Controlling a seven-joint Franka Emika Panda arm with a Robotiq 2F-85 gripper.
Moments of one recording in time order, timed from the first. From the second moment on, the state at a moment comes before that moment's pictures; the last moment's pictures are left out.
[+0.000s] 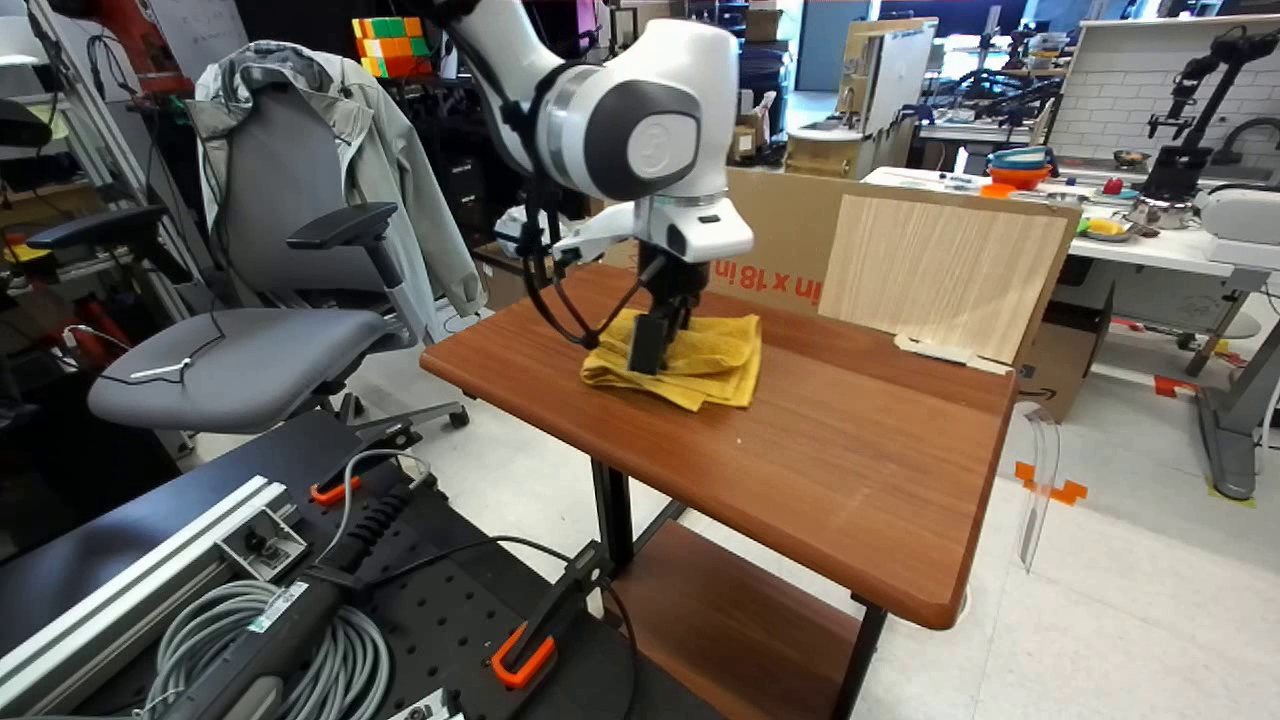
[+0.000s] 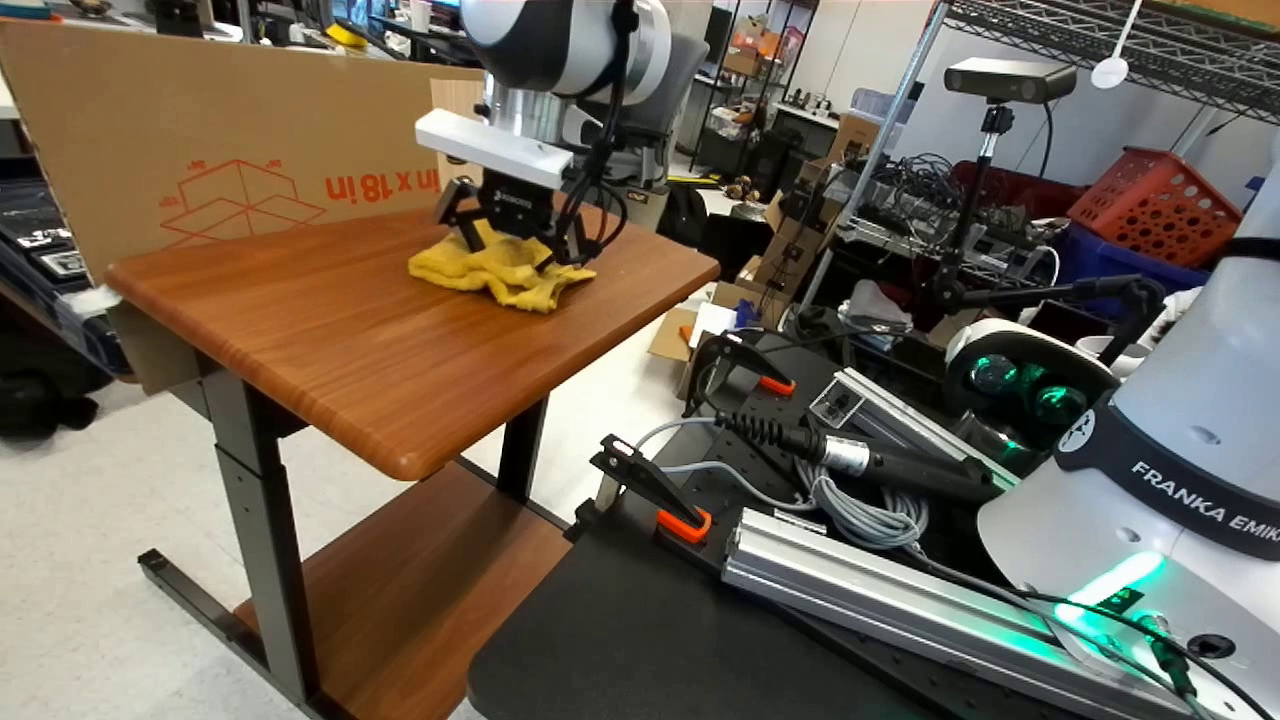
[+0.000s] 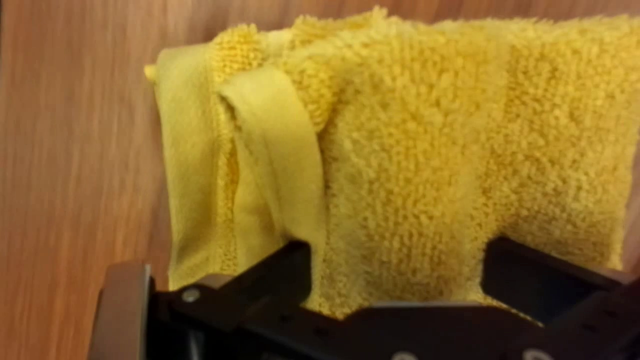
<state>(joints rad) 0.07 0.65 -0.07 -1.95 0.16 2.56 1.08</state>
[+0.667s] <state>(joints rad) 0.20 0.59 -0.05 -2.07 0.16 2.73 1.10</state>
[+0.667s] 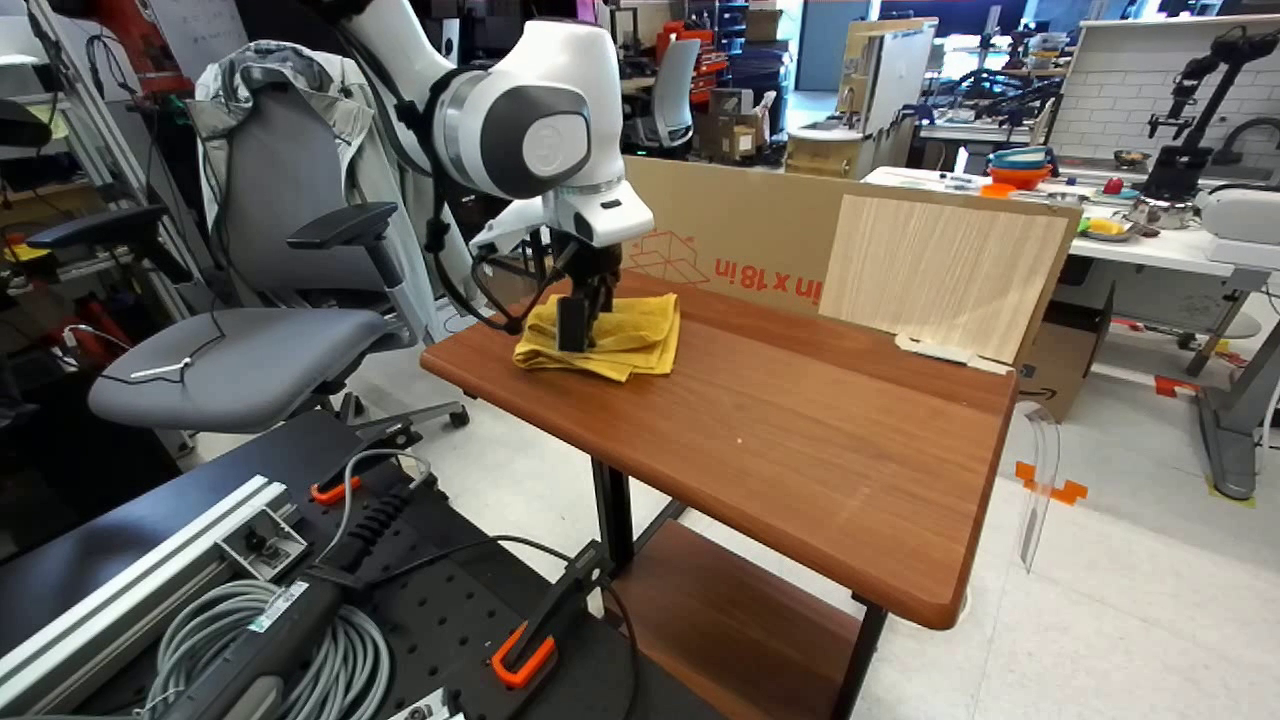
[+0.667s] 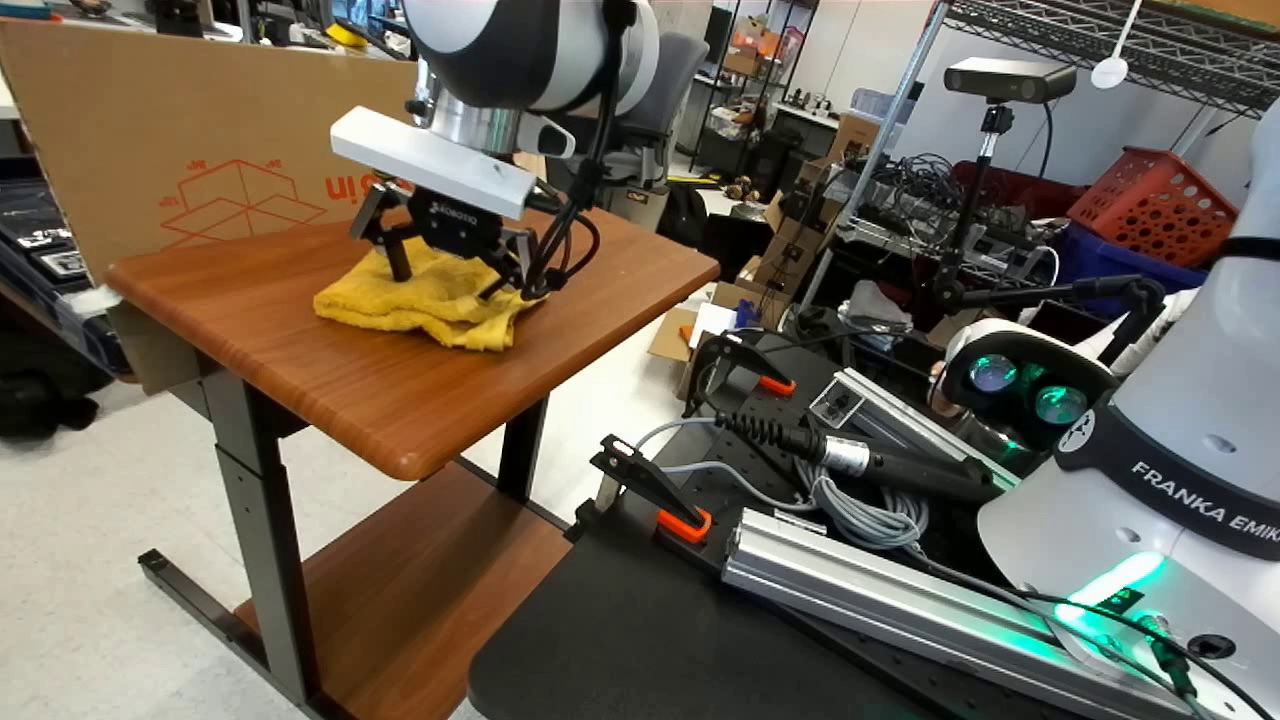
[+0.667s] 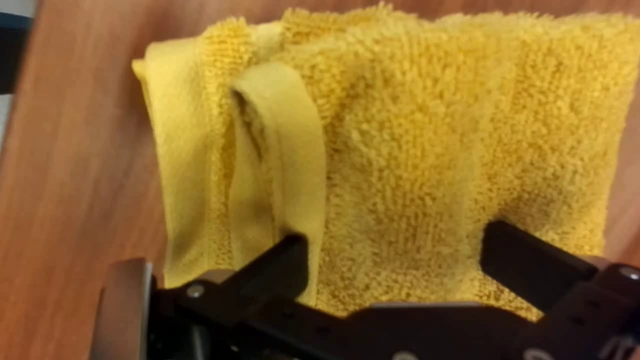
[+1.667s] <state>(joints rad) -0.12 0.81 -0.26 -1.68 0.22 2.65 1.31</state>
